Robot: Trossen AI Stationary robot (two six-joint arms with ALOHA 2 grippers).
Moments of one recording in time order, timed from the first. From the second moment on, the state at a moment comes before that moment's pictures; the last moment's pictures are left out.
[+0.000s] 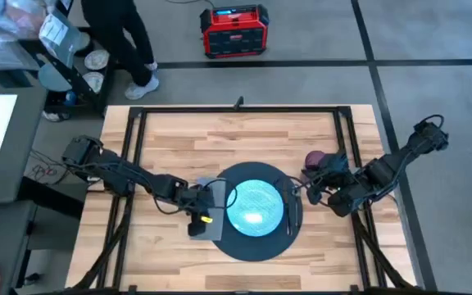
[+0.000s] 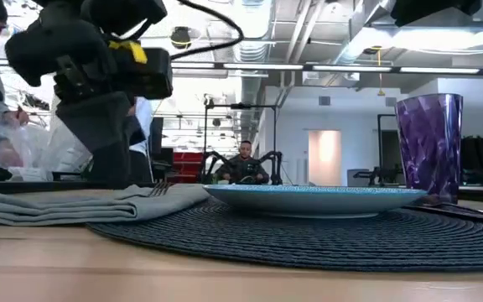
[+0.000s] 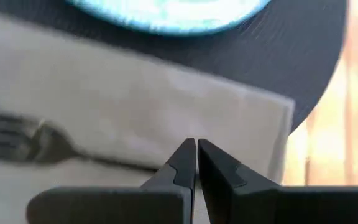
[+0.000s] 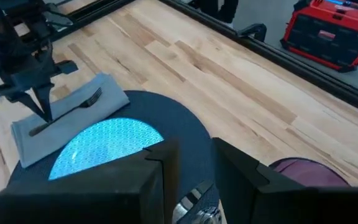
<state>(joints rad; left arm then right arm) -0.27 1.55 0.78 -0.21 0.04 -0.46 0.60 1.12 1.14 -1.14 0.87 1.14</state>
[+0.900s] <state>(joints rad) -0.42 1.88 0.88 0.37 0.15 -0.44 0.68 1.20 1.14 -1.13 0.86 1.20</state>
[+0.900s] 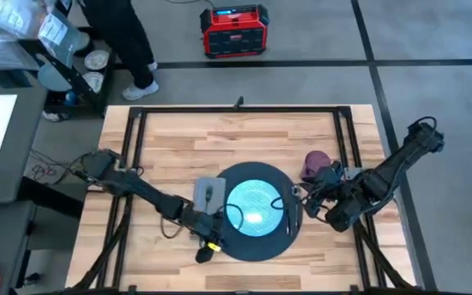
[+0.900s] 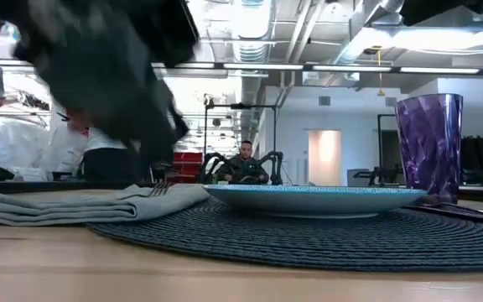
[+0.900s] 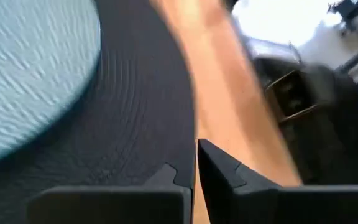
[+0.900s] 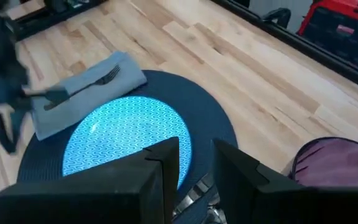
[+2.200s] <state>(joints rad) -0.46 1.83 1.25 -0.18 -0.08 -0.14 0.69 1.20 1.14 -1.12 0.86 1.21</state>
